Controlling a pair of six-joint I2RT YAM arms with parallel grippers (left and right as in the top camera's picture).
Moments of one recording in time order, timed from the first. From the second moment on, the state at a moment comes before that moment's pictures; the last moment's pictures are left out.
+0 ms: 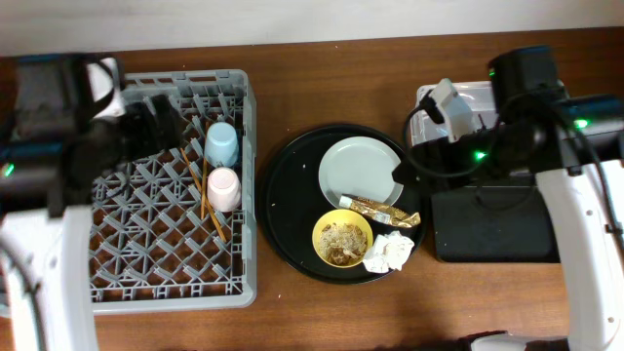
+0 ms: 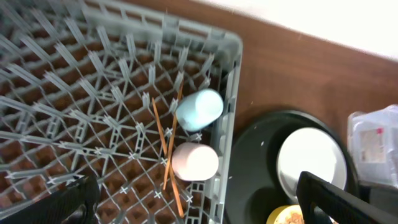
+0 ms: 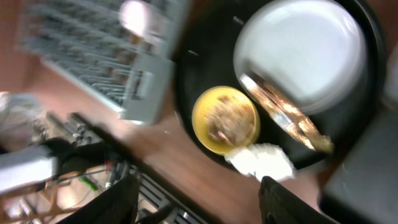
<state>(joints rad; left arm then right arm) 0.06 1.43 1.84 -1.28 0.12 -0.22 0.14 1.50 1.81 -1.58 -0.49 -0.05</state>
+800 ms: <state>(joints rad) 0.06 1.38 1.84 -1.28 0.12 -0.22 0.40 1.51 1.05 -1.11 -0.05 0.65</state>
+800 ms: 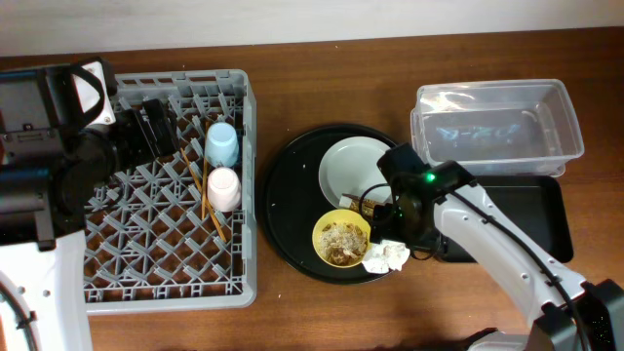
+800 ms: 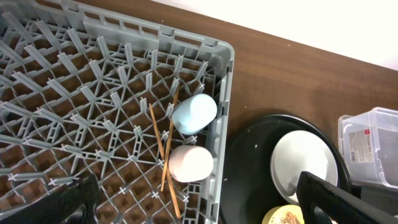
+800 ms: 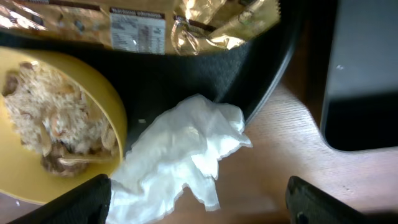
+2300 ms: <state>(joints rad) 0.06 1.38 1.84 -1.28 0.12 -0.22 0.30 1.49 0.97 -1.02 -0.09 0.63</state>
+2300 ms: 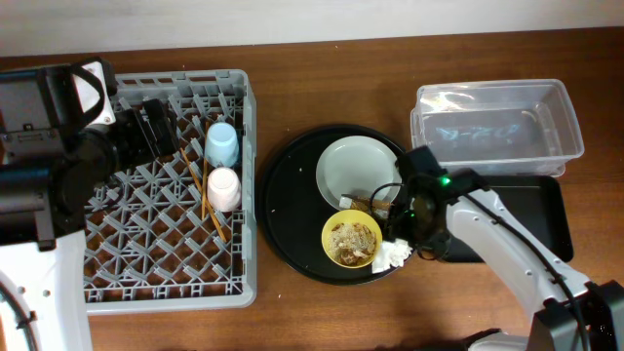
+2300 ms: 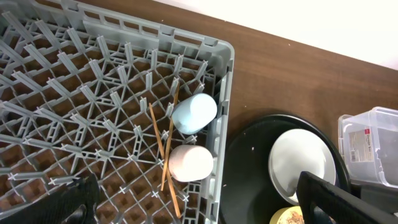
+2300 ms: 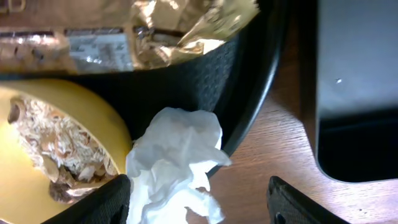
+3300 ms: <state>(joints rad) 0.06 1.38 1.84 -1.28 0.12 -0.22 -0.01 1.35 1.34 -0.89 -0.09 0.47</state>
